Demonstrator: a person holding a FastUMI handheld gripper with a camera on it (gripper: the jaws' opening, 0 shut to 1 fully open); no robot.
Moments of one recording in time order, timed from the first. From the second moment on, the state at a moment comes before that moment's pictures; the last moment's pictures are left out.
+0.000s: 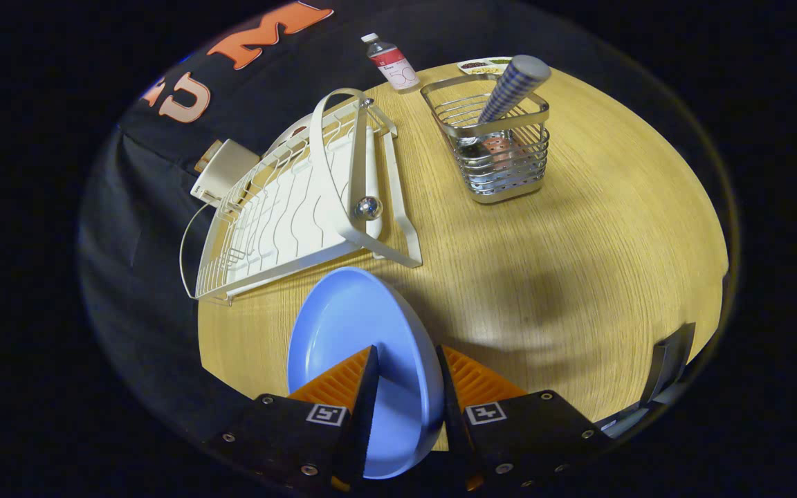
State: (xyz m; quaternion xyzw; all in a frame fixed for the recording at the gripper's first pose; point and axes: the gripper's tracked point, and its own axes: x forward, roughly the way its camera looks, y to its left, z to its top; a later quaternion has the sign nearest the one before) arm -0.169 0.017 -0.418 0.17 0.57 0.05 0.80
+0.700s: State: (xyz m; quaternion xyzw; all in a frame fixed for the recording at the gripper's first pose) arm -0.083 -0.080 -0.318 0.04 0.33 -0.05 0.94
